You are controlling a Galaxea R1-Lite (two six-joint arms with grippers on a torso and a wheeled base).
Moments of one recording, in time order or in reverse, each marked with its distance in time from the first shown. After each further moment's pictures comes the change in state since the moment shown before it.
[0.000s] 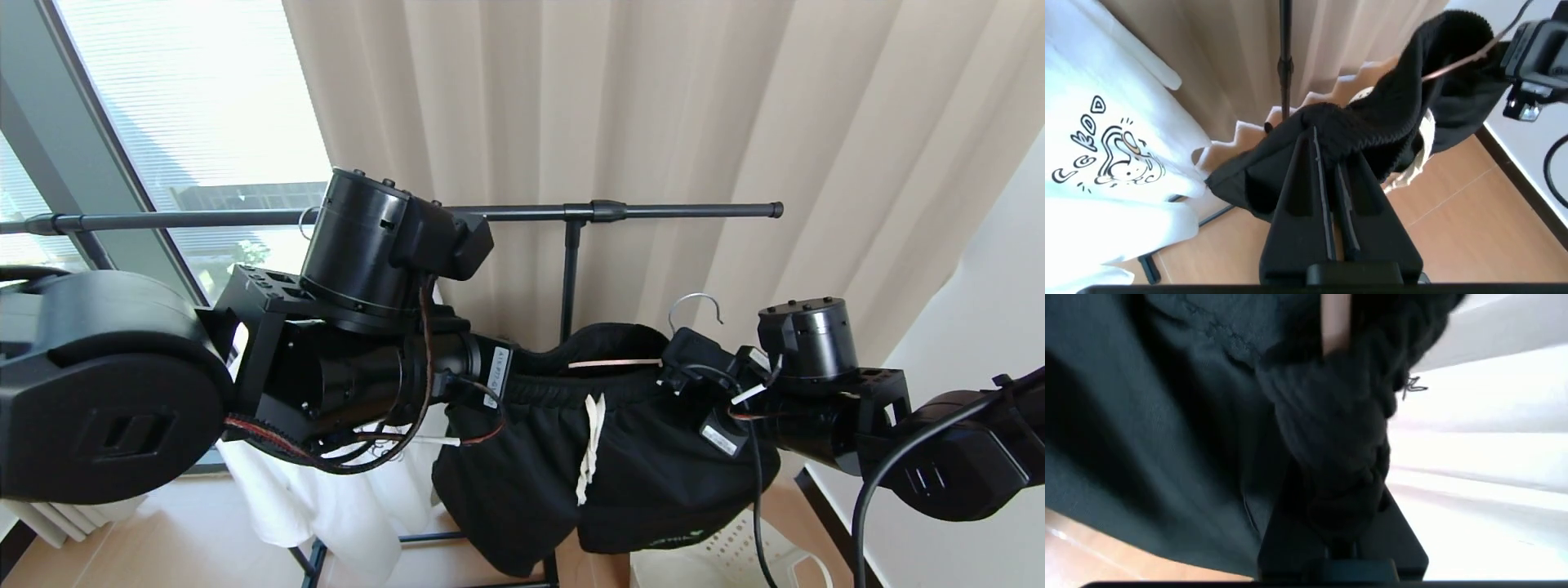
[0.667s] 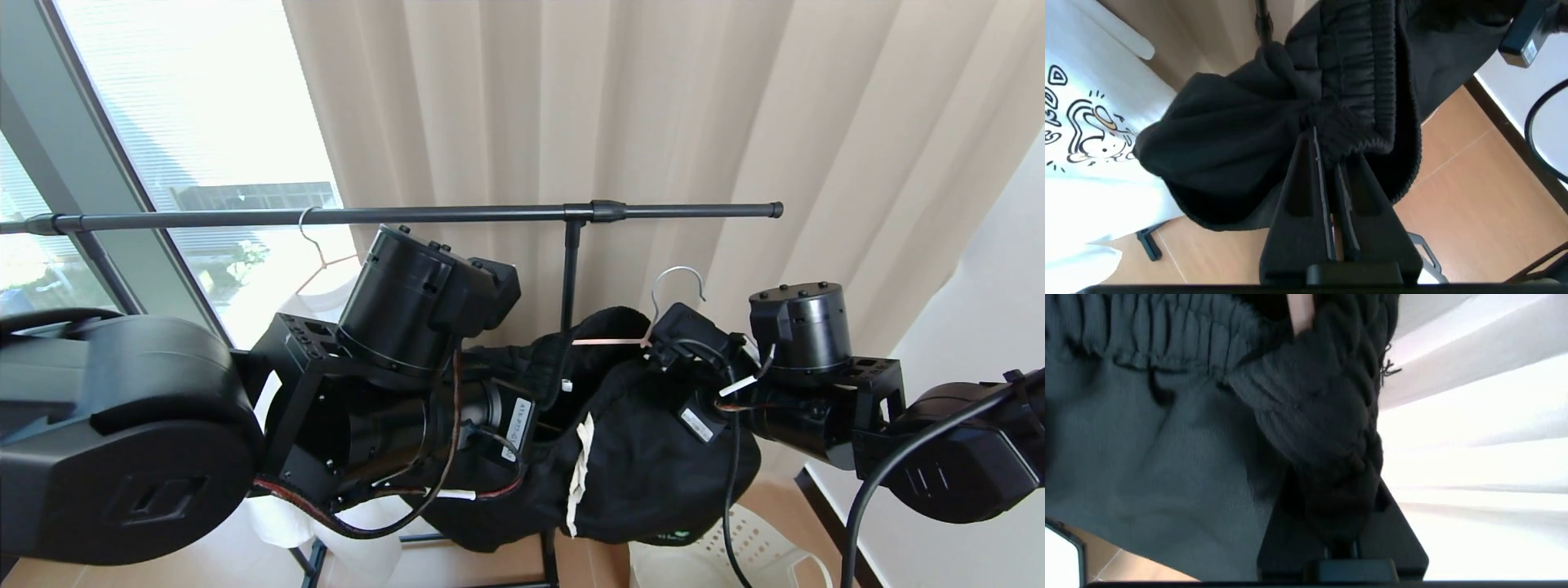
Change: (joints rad) left arm -0.065 0.018 0.054 0.003 0.000 -0.031; right arm 0.064 -0.023 -0.041 -0.004 -0.001 0.127
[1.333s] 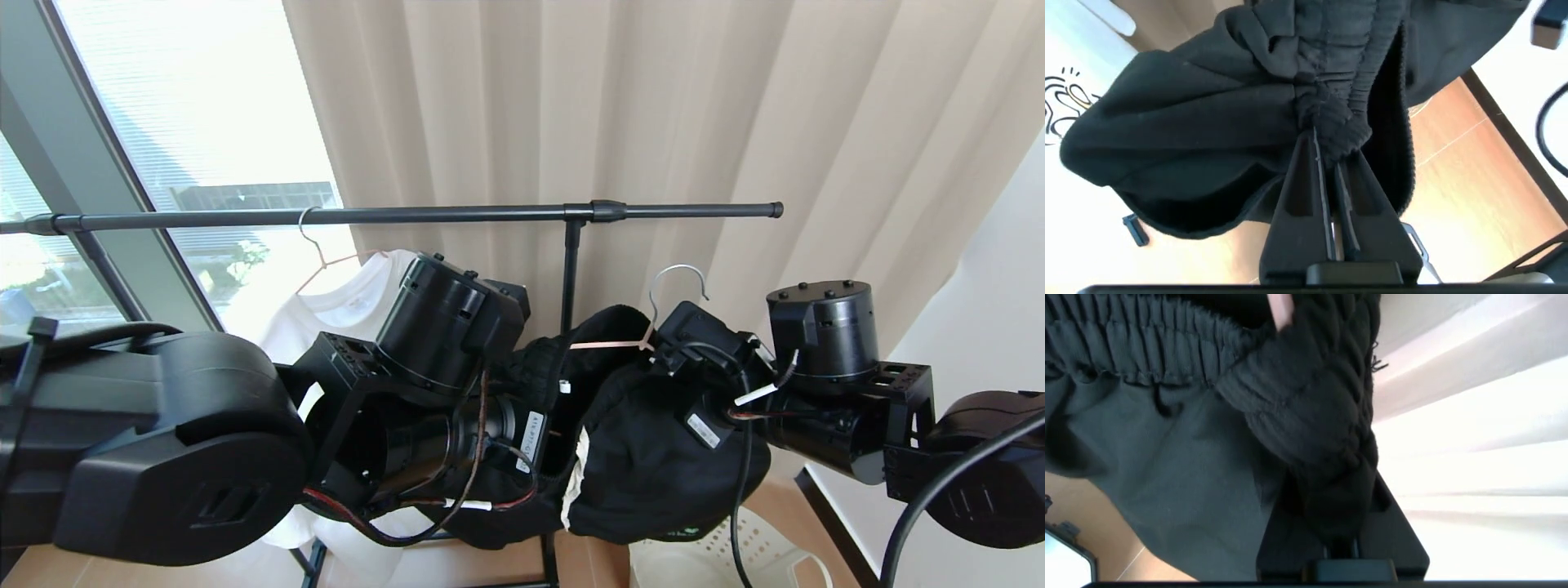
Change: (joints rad) left arm -0.009 0.051 0.001 -0.007 0.000 -0.057; right arm 0.042 -0.067 0.038 0.001 -0.010 0.000
